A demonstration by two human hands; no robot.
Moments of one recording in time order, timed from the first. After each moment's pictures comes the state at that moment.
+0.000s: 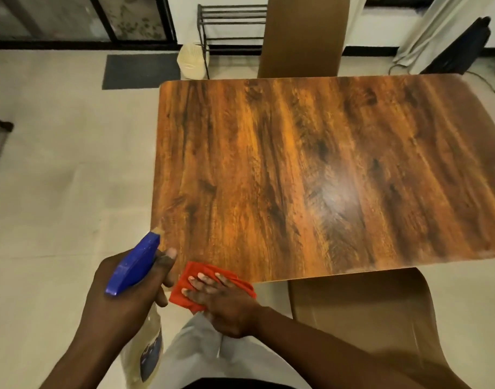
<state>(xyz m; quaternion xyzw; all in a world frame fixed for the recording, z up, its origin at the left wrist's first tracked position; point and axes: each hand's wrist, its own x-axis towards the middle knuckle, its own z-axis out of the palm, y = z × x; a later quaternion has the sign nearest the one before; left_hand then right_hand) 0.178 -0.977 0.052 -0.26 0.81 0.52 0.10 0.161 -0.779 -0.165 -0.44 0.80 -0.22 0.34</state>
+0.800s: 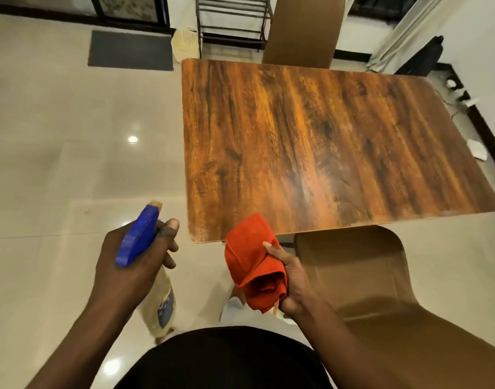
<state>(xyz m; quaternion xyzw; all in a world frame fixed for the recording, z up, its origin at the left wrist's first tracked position) 0.276 -1.093 0.056 -0.24 0.76 0.60 0.02 0.259 -0.825 -0.033 0.37 0.42 -0.78 0.28</state>
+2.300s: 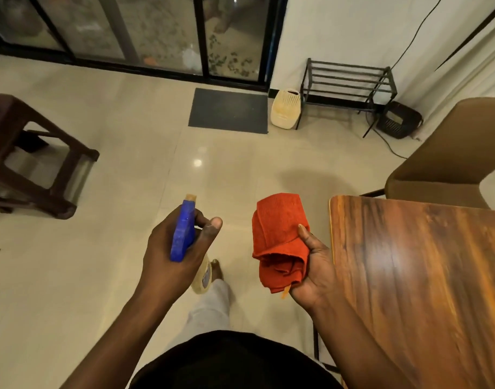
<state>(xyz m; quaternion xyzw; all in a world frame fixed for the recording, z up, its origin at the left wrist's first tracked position) -0.185 -1.490 0.044 -0.25 0.77 0.58 -0.04 -0.249 -1.266 -0.015 0.36 0.35 -0.83 0.25</state>
